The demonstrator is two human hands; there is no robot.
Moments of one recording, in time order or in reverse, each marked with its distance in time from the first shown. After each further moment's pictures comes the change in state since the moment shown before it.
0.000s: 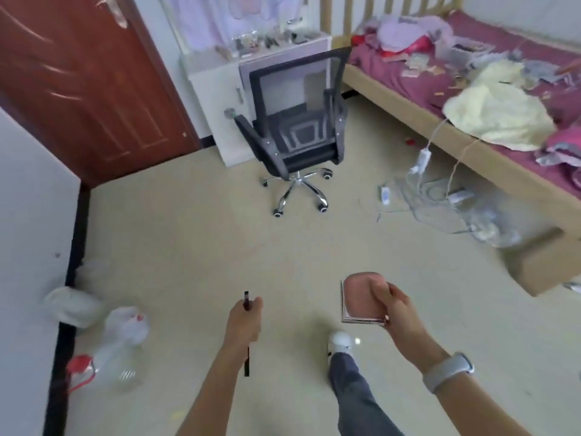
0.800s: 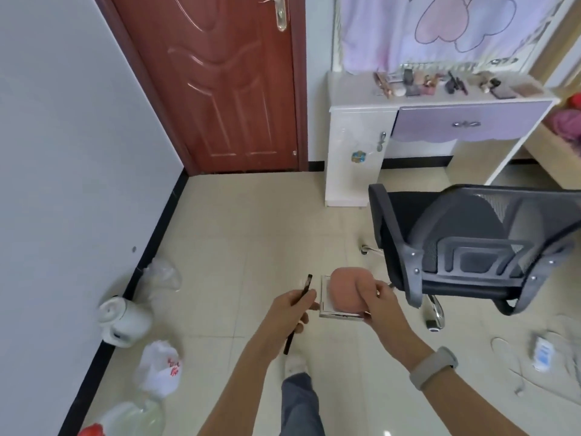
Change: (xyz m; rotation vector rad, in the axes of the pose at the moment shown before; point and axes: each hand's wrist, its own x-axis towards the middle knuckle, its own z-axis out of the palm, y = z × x) left_hand 0.398 0.271 -0.206 -0.384 -0.029 0.067; right_hand 0.389 -0.197 0.476 -0.287 -0.389 -0.049
